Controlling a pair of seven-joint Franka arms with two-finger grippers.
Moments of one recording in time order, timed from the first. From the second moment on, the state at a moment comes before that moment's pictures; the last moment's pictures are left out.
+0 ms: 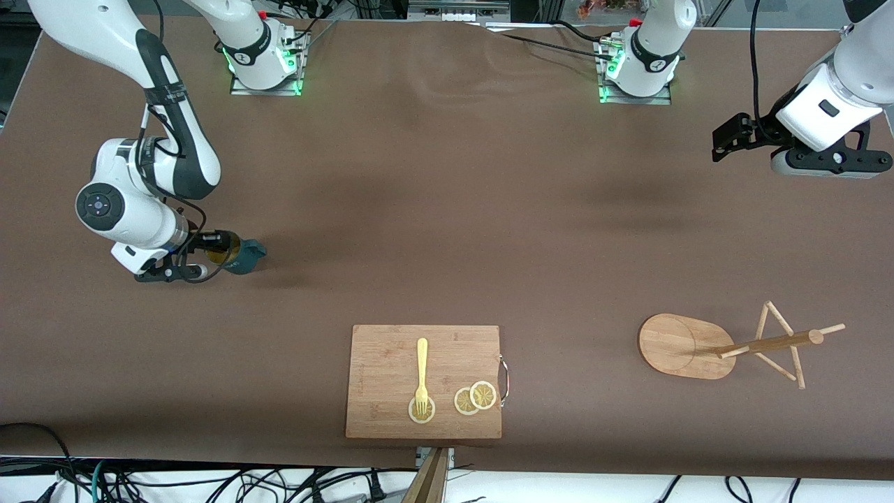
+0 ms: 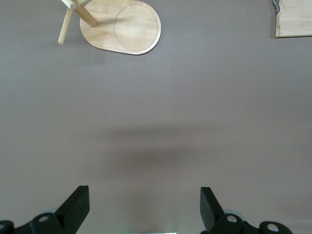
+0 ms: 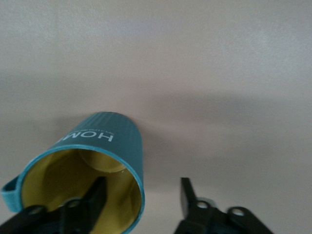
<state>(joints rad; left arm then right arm) 0.10 -0.09 -0.18 -1.76 -0.03 1.58 -0.05 0.17 0.38 -0.17 -2.08 -0.04 2.33 -0.08</state>
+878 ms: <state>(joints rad) 0.10 -0.08 -0.18 -1.89 -0.04 1.81 -0.05 0.17 0.33 -0.08 -1.92 0.09 2.07 -0.03</state>
